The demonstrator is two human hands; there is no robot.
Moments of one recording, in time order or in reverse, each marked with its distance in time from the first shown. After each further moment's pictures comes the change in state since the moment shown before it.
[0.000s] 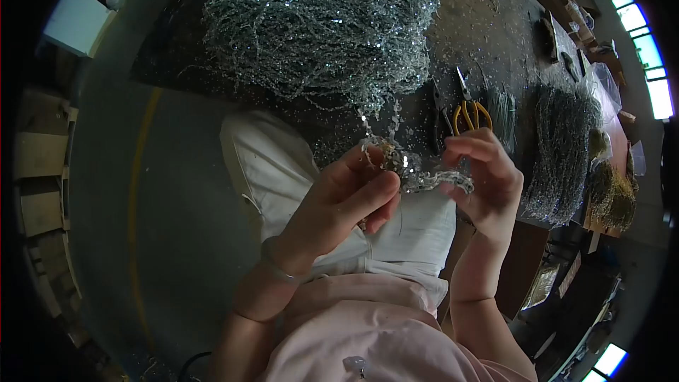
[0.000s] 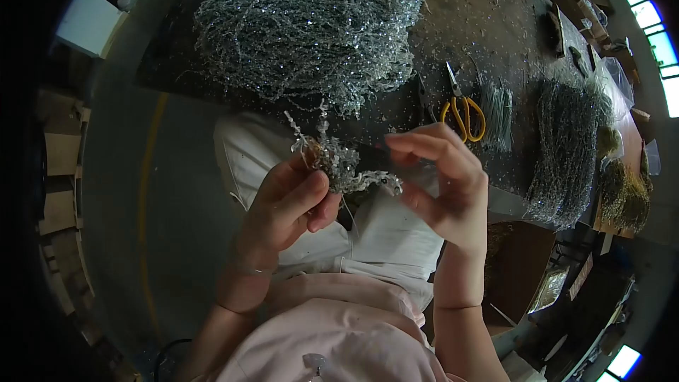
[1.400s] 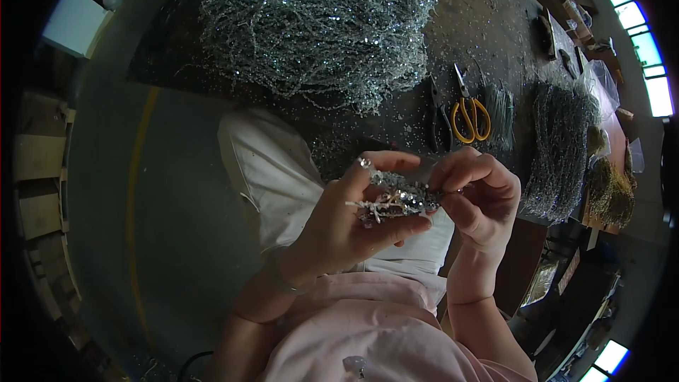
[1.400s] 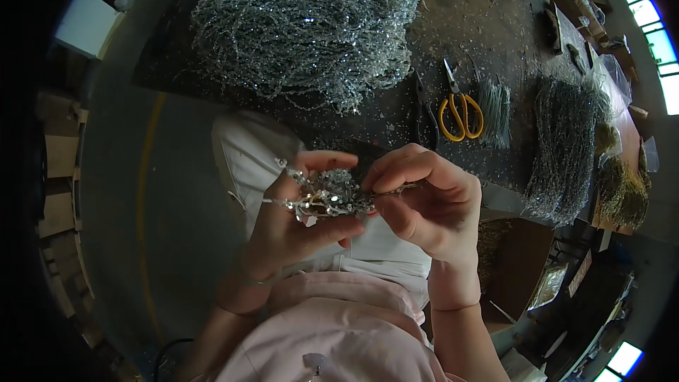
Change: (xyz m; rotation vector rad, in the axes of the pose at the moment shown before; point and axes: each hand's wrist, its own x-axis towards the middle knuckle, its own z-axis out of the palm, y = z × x) left_hand -0.010 -0.001 0.023 0.362 0.139 0.093; right_hand -0.013 -0.017 0.012 0.594 -0.093 0.144
